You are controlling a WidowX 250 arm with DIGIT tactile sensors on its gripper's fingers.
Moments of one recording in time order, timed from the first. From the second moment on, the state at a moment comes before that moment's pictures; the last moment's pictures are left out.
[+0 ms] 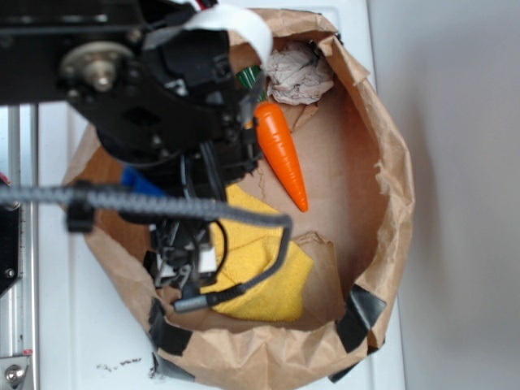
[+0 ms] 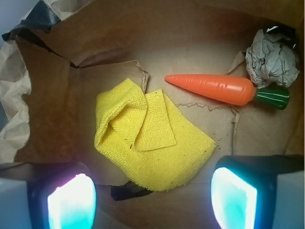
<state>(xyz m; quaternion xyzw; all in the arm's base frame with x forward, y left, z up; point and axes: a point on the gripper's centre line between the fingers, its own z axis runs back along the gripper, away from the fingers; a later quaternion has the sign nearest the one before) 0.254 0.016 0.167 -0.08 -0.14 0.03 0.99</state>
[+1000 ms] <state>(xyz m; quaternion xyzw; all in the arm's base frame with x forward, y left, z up) 0.248 -0.026 0.099 0.01 -0.16 0.01 0.99</state>
